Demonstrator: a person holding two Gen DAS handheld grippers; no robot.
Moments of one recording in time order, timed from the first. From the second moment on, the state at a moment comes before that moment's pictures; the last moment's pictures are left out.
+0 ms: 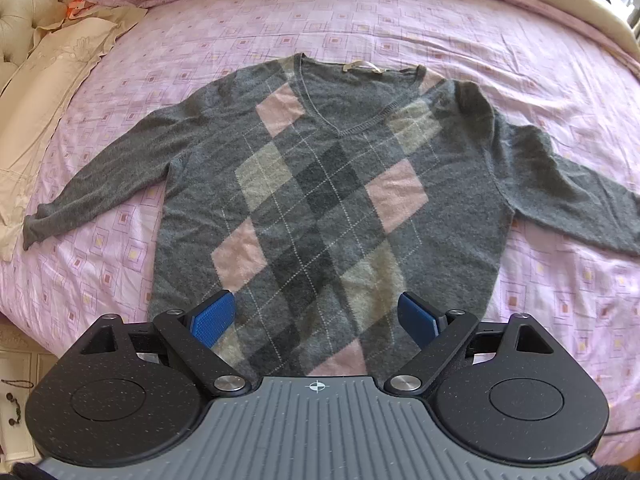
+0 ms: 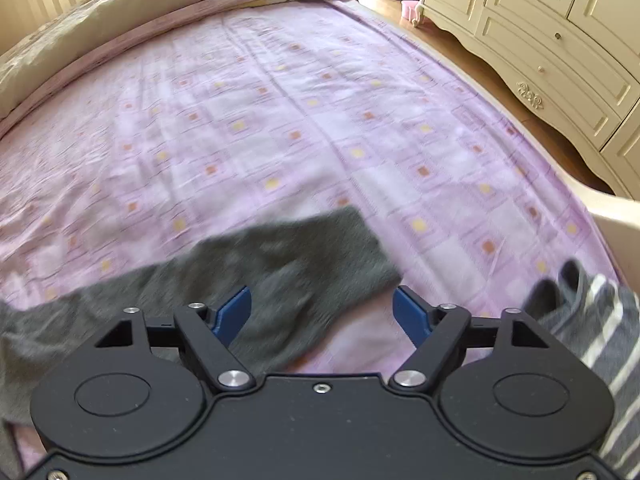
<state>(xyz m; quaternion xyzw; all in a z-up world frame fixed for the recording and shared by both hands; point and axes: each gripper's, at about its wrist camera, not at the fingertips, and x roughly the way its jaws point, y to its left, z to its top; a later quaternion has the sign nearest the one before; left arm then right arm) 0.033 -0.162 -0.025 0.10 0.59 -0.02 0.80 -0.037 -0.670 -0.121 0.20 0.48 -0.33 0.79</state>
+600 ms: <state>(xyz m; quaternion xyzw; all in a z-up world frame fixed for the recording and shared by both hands) 0.041 -0.182 -0.037 0.11 0.62 0.00 0.78 -0.029 -0.710 -0.163 0.23 0.48 -0.28 0.80</state>
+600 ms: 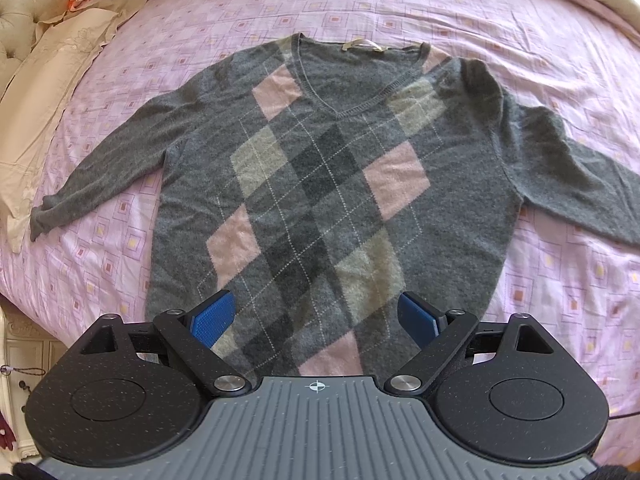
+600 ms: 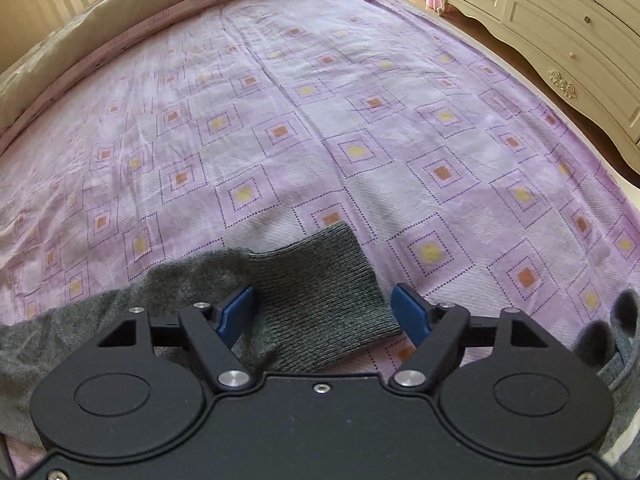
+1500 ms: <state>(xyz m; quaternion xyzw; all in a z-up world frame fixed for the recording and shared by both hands) 0.034 -0.191 -0.038 0.12 0.60 -0.04 0.79 -0.141 -0.658 -0.101 0.25 0.49 -0.30 0.78</state>
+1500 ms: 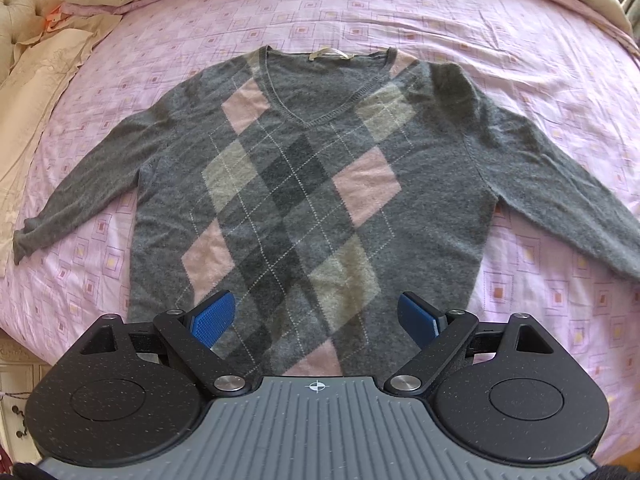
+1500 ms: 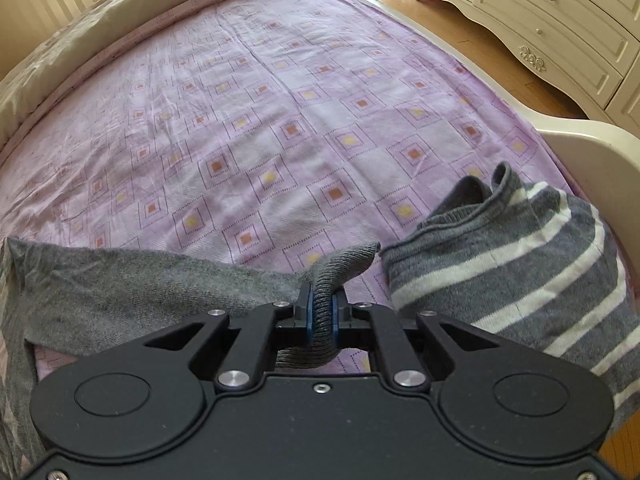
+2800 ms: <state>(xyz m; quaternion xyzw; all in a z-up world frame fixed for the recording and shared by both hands) 0.121 0.099 -0.057 0.10 0.56 -0.07 0.82 0.170 -0.126 -0.058 0.13 0.48 0.00 0.87</state>
